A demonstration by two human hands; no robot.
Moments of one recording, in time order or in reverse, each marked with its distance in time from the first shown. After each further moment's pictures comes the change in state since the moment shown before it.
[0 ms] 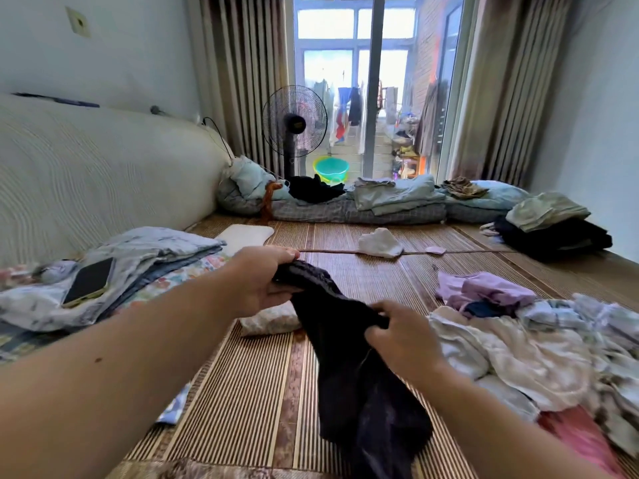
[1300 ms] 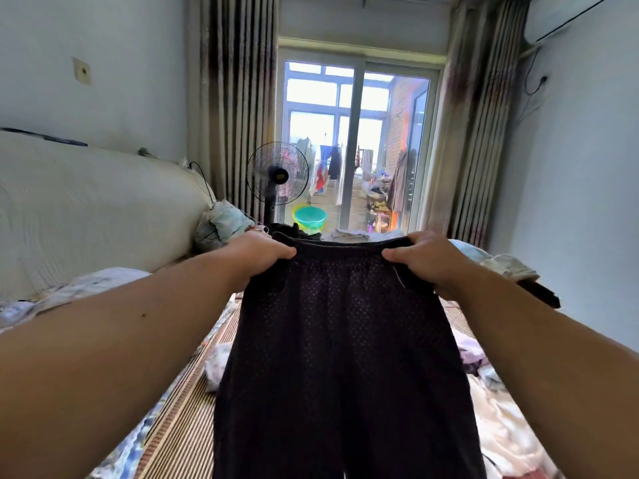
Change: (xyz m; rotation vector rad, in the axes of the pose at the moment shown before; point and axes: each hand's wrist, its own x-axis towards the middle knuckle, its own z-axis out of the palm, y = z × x) left_hand 0.005 0.088 0.007 0.243 0.102 0.280; right_hand 0.079 -0.069 -0.161 0.283 0.035 0.082
